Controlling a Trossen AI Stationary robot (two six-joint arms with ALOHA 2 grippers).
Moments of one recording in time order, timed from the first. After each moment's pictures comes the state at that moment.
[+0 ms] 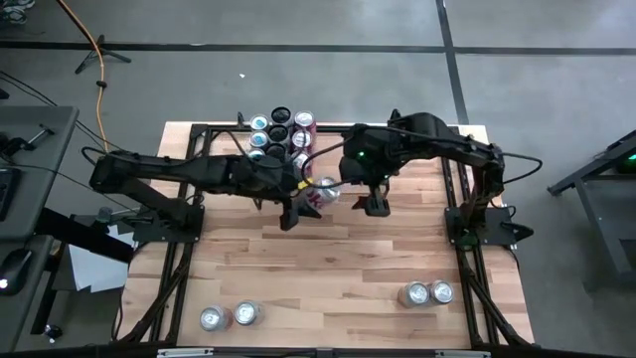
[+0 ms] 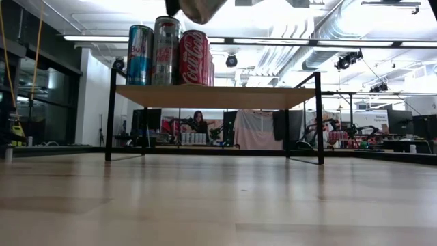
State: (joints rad) left arm -0.06 1.39 1.30 -0.45 -0.11 -0.16; right arm -0.02 1.84 2.34 -1.57 -0.16 -0.13
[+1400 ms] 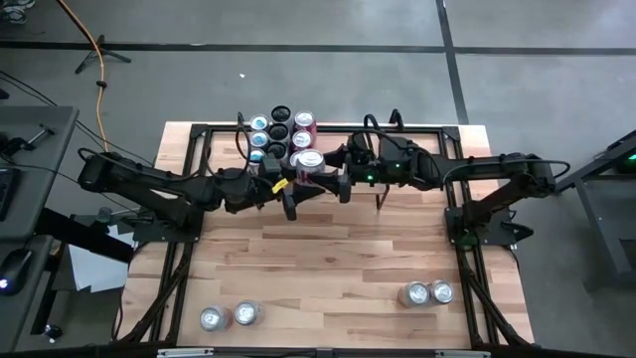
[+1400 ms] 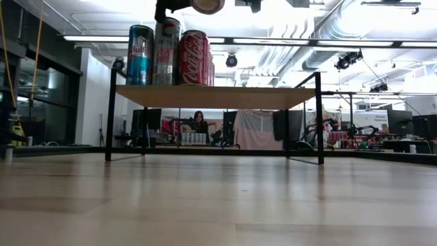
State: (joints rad) left arm -0.13 1.26 0.89 0.36 -0.50 -0.29; right arm -0.03 1.44 1.25 0.14 0.05 0.51
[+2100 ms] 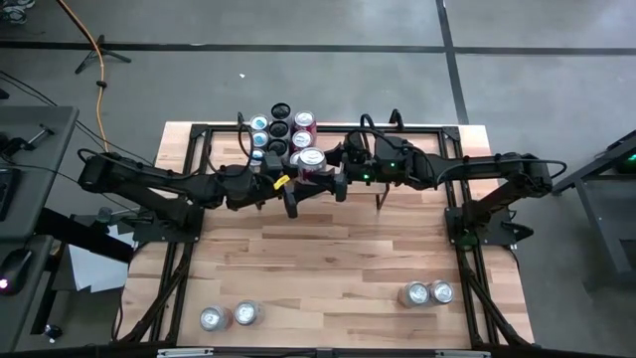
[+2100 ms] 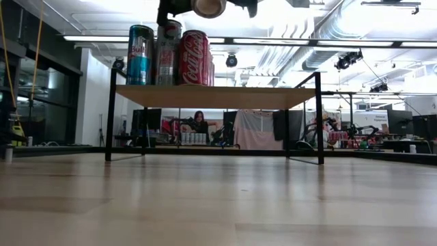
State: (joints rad) left arm -0.10 1.27 0.89 0.36 -0.46 -0.30; right arm -0.05 1.47 1.25 0.16 0.05 0.49
